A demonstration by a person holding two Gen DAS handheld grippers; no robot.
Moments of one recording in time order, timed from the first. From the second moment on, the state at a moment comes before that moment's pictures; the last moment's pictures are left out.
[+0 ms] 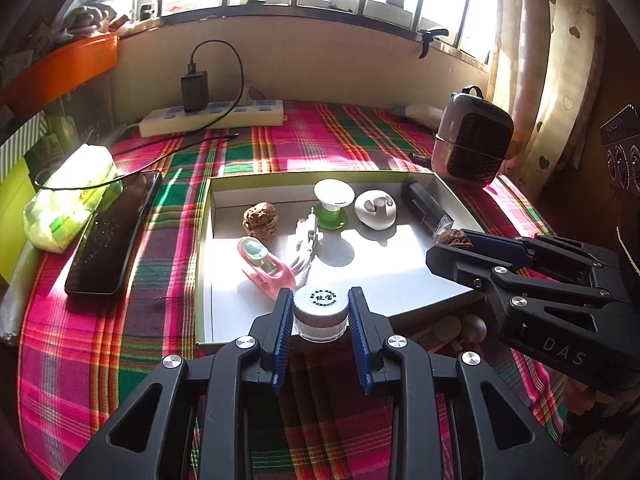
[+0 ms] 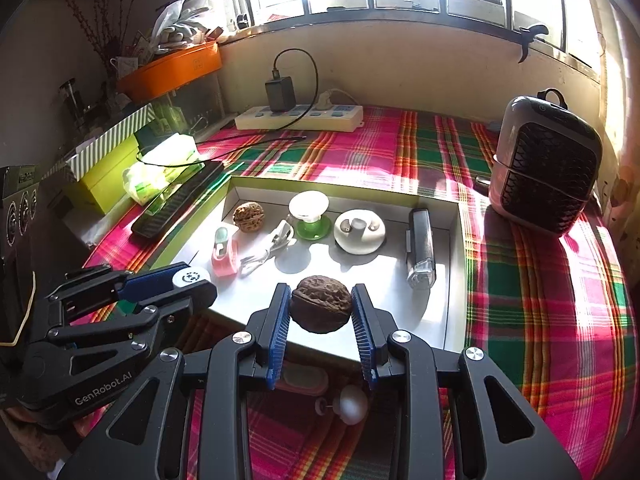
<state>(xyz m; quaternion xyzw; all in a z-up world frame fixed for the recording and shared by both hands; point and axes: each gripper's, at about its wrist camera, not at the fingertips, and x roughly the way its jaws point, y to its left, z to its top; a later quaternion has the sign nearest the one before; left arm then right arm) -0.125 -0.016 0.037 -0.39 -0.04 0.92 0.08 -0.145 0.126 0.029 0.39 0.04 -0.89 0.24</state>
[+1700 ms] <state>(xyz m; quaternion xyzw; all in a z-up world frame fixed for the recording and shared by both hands) -0.160 -0.030 0.014 -0.41 -0.01 0.91 0.05 -0.217 0.070 -0.006 0.45 0.08 -0.85 0.26</state>
